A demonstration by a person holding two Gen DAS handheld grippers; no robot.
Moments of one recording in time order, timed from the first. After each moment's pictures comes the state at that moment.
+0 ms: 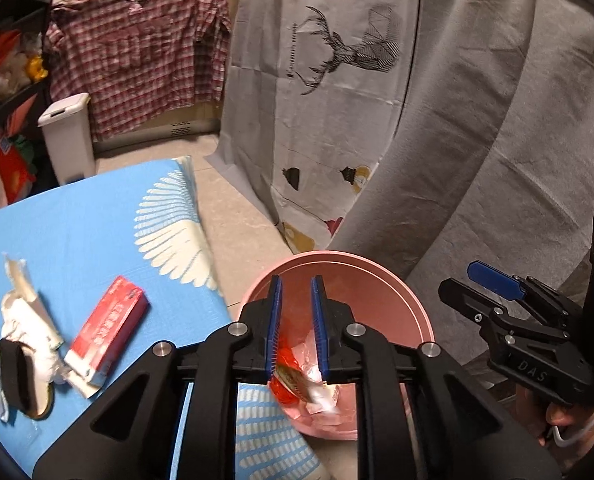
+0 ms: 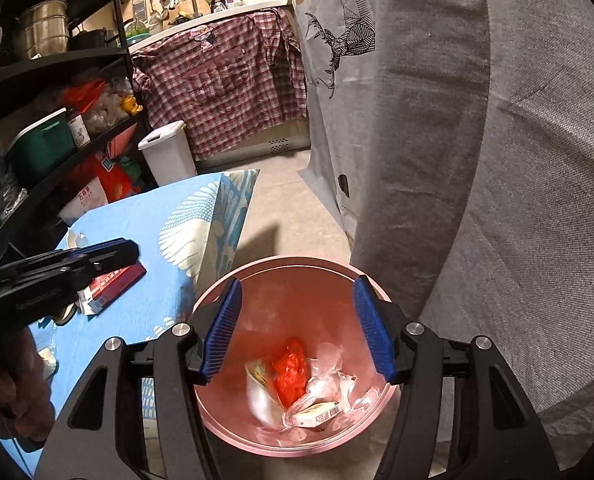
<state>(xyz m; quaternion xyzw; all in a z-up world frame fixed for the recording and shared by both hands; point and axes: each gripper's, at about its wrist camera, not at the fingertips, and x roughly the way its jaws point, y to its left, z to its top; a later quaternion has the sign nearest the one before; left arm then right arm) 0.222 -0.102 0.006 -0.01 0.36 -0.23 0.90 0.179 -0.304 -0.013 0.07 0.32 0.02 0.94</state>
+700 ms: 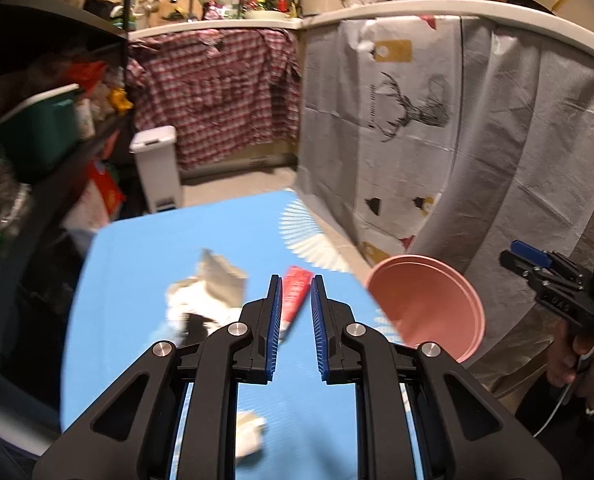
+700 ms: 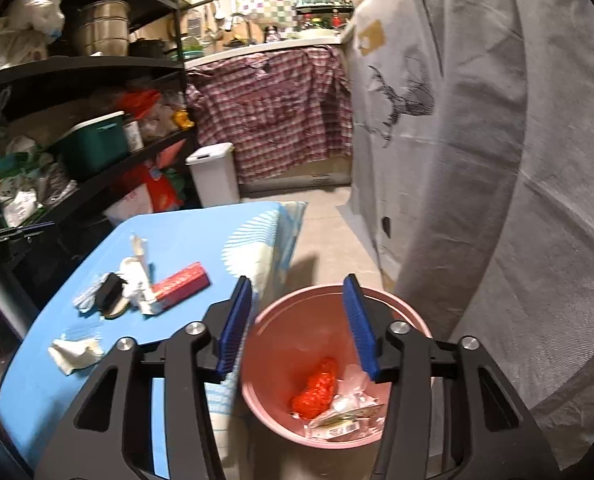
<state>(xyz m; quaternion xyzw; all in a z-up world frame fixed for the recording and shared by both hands) 0.146 0.050 0.077 0.02 0.31 -0.13 0.94 0.131 -0.254 0.033 0.04 0.26 0.08 0.96</state>
